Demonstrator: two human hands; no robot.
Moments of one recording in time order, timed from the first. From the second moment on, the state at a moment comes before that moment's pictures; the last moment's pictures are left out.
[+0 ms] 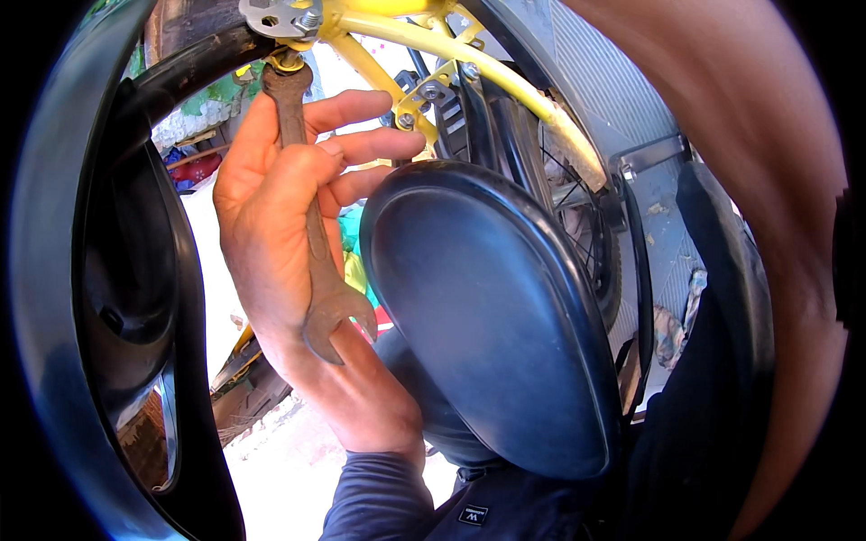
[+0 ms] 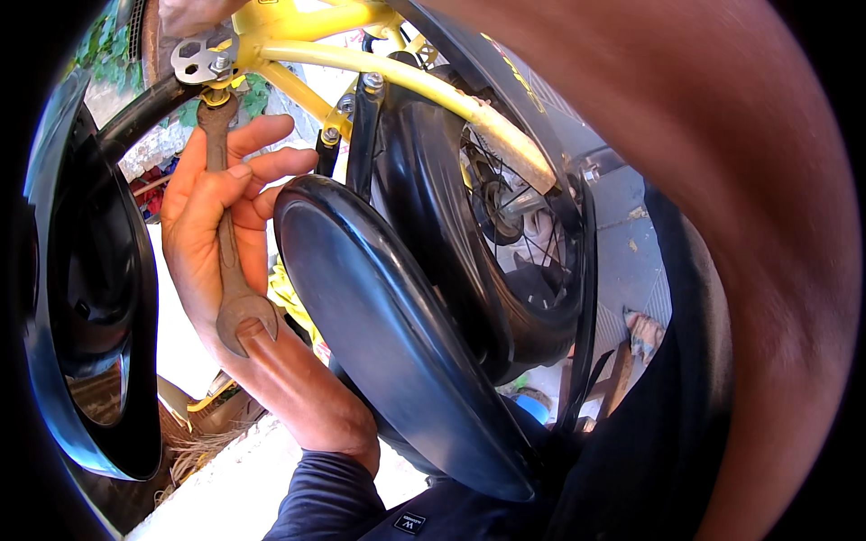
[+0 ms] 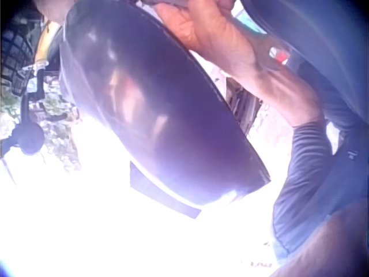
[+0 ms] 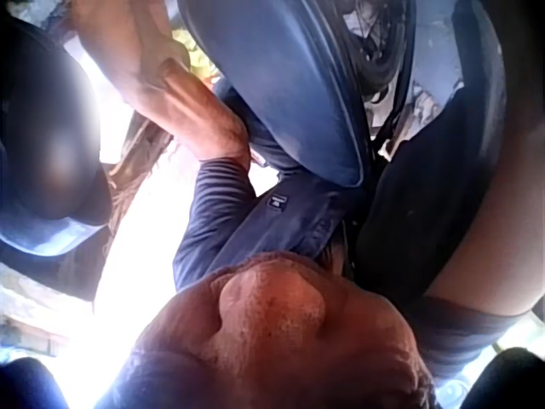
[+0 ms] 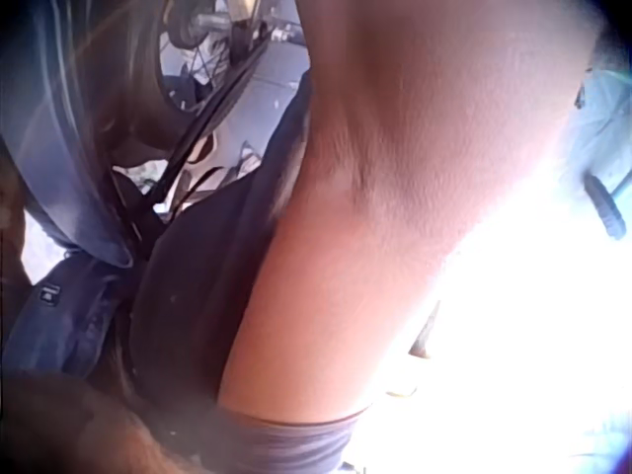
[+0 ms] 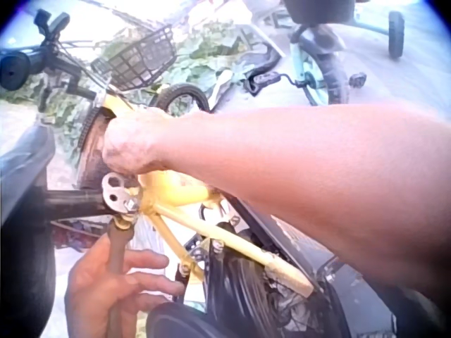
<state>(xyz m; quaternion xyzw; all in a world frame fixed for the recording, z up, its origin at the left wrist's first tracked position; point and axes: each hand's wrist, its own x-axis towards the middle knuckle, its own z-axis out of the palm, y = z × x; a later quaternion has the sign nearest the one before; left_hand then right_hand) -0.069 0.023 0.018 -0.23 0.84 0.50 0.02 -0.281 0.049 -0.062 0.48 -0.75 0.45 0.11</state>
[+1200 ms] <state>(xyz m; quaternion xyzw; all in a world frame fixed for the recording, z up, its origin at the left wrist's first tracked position) -0.065 0.019 0.020 -0.24 0.82 0.53 0.03 -0.254 0.037 -0.069 0.40 -0.78 0.47 0.12</state>
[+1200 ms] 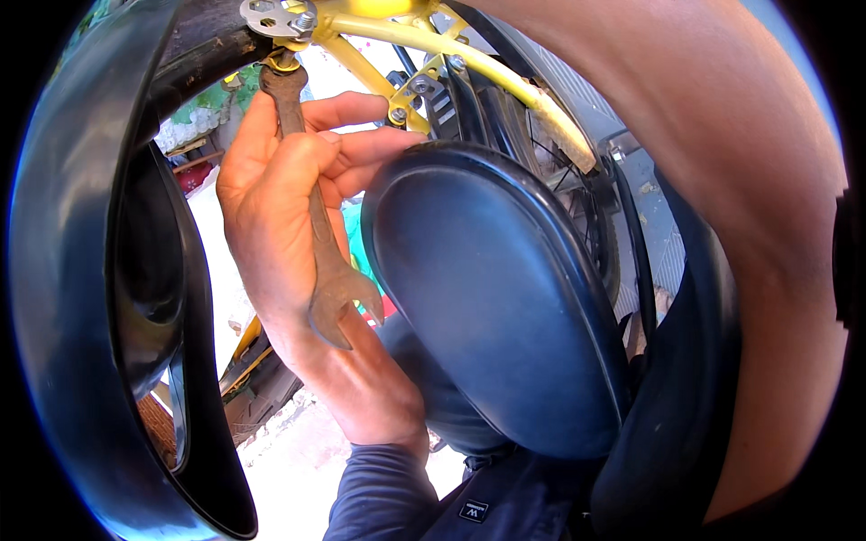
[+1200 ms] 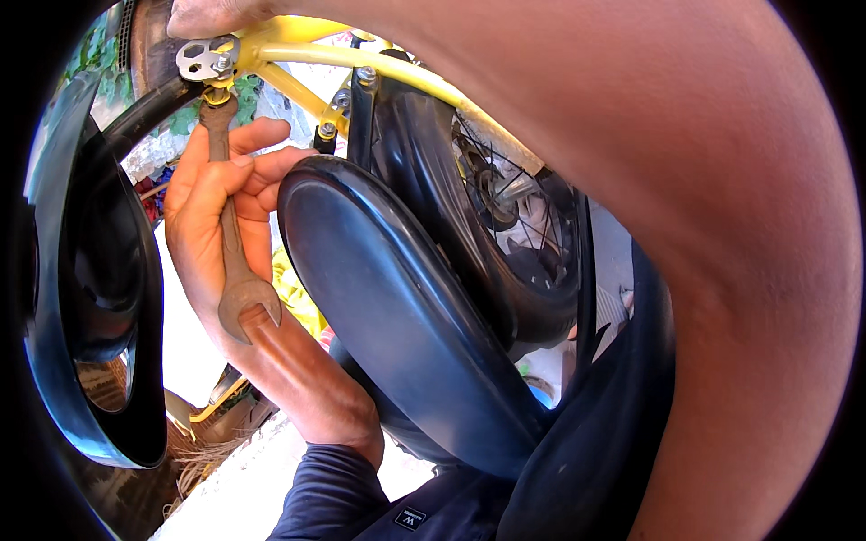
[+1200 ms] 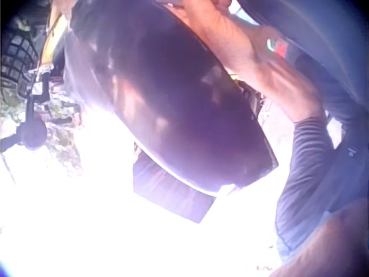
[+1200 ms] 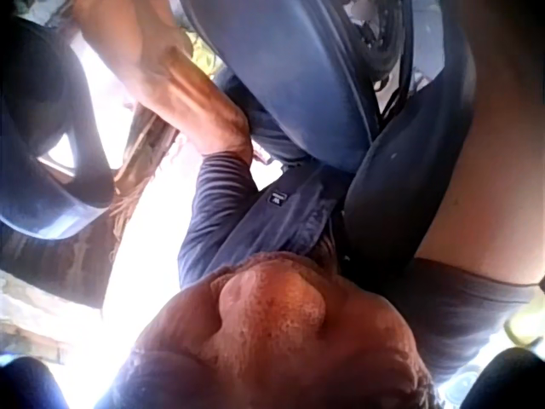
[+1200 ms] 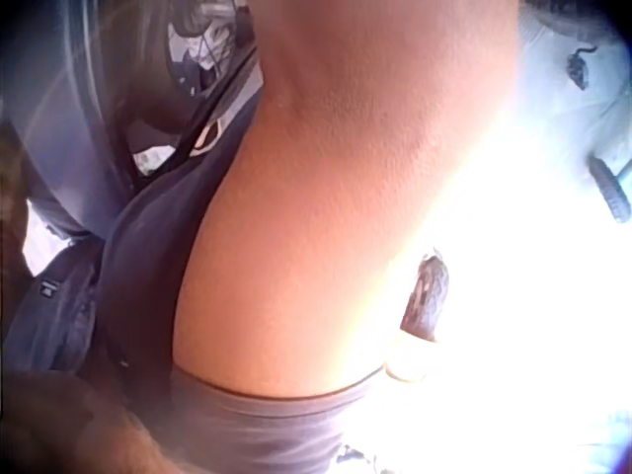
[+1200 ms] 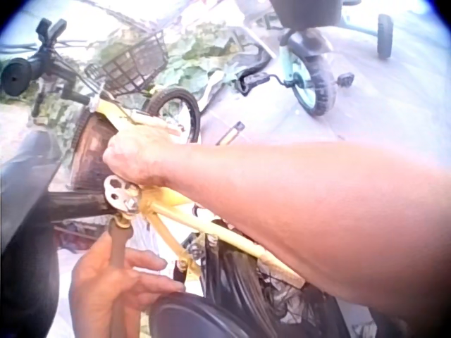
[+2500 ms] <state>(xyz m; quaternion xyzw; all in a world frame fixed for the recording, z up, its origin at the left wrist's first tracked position) -0.064 0.017 0.010 -0.23 0.82 0.52 -0.02 -0.252 0.035 -0.097 0.41 -0.82 0.37 0.15</state>
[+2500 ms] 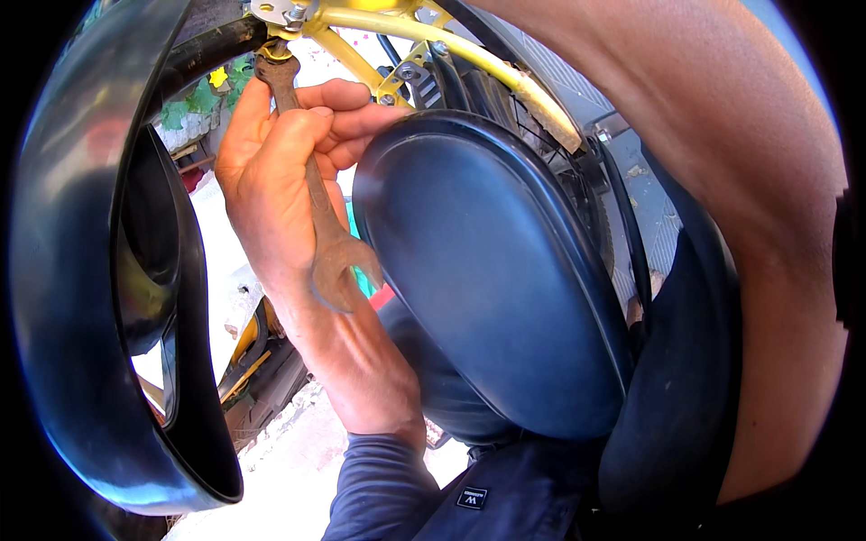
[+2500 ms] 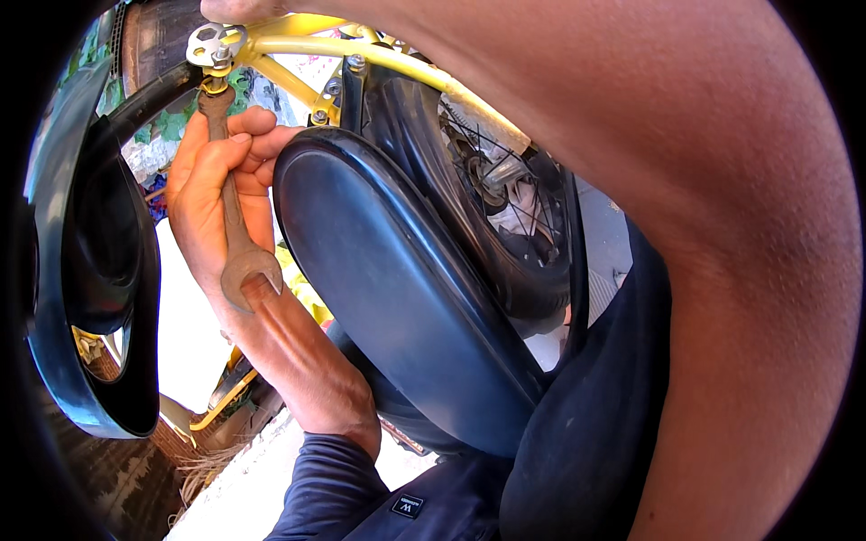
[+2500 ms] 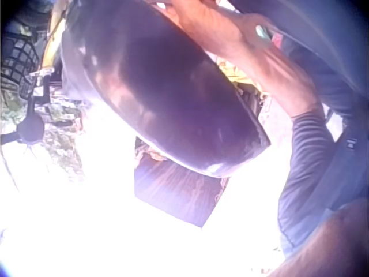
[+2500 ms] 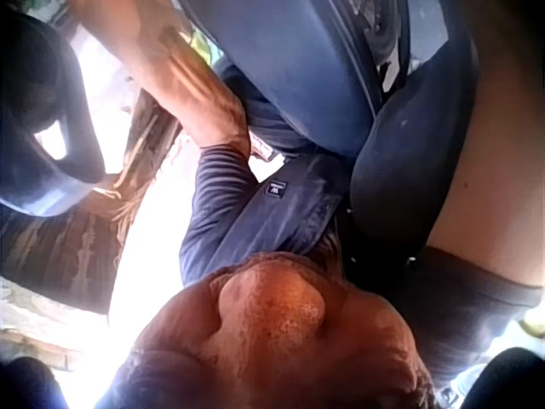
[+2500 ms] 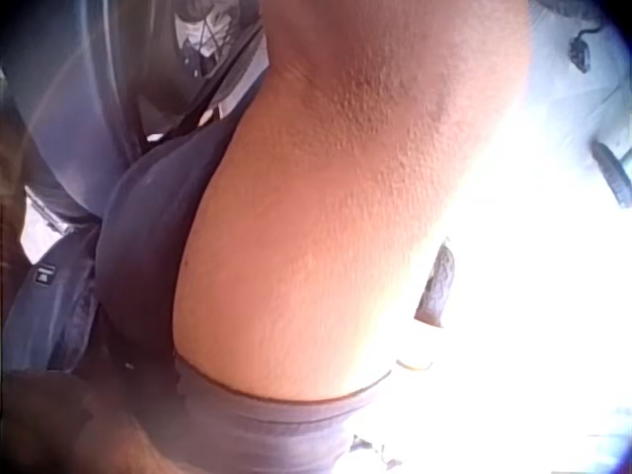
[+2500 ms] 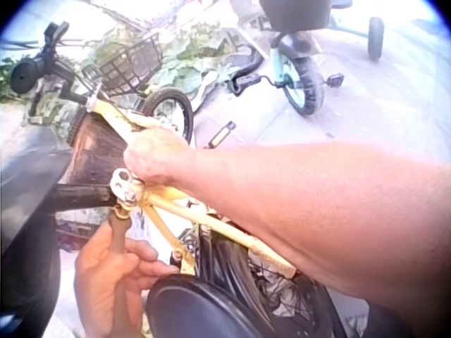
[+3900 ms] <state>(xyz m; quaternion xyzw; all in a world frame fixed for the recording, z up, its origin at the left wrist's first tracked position) -0.068 -0.007 0.040 -0.26 0.88 0.37 0.14 -0.248 0.159 -0.147 -0.06 -0.57 0.74 -0.36</state>
